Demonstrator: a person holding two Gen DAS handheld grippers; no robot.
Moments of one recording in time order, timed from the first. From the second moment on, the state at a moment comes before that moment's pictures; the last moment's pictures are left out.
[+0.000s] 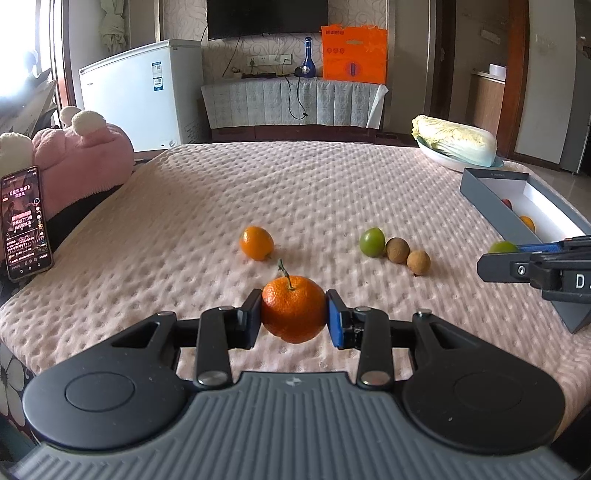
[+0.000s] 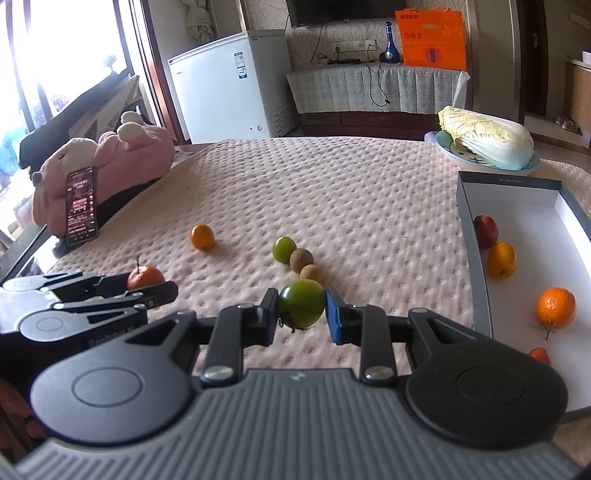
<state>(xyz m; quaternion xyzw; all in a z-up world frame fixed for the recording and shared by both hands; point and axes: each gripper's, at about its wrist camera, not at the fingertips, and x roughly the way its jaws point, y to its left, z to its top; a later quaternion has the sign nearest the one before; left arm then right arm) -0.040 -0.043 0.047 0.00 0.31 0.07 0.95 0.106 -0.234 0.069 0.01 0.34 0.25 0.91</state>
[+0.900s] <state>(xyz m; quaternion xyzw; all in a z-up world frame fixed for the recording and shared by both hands) -0.022 -0.067 0.044 -0.02 0.31 0.05 0.95 0.109 -0.241 0.068 0.02 0.34 0.25 0.91</state>
